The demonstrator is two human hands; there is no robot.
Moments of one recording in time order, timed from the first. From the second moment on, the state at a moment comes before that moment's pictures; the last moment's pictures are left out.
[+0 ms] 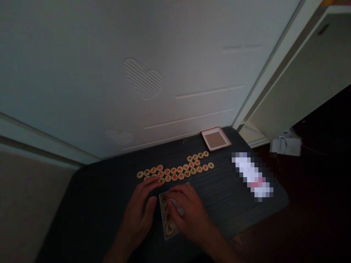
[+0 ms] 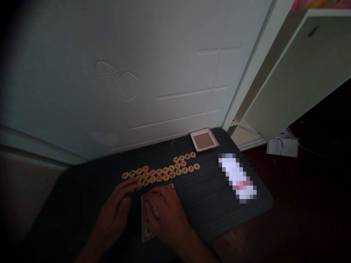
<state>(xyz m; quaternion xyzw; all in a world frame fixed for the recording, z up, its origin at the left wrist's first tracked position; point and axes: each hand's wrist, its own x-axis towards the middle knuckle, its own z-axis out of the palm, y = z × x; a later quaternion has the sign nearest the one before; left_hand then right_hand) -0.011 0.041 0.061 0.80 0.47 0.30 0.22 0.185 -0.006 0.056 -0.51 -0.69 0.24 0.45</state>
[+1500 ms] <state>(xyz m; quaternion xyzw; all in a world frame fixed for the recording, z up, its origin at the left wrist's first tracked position) 0.147 0.228 0.045 0.87 0.31 0.06 0.39 0.289 -0.017 0.004 -0.62 -0.61 0.23 0.43</state>
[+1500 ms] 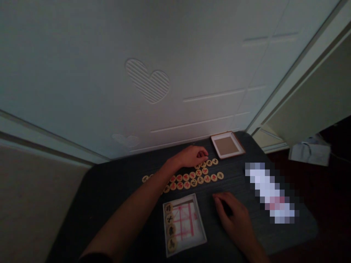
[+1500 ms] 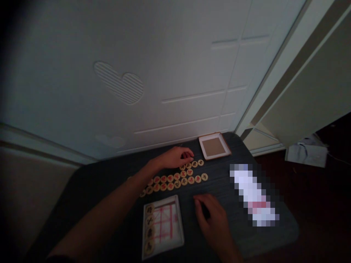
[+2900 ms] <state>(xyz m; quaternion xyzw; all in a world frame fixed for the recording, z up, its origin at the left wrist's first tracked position) 0.018 0.055 0.081 0.68 0.49 0.27 0.47 0.292 -0.019 0.004 -0.66 -0.59 0.22 0.41</state>
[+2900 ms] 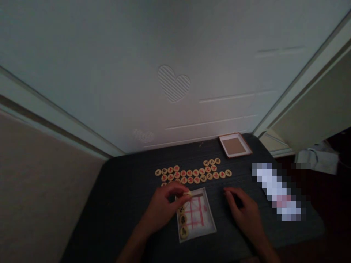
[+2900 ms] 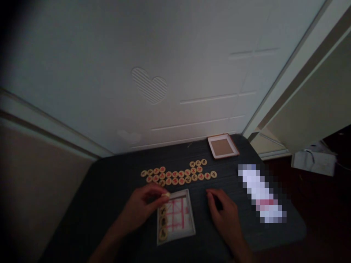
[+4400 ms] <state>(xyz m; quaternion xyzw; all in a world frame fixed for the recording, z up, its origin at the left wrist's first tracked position) 0.017 -0.013 0.008 0.68 0.64 0.31 0.19 0.184 -0.004 0.027 -0.59 -0.72 0.18 0.31</state>
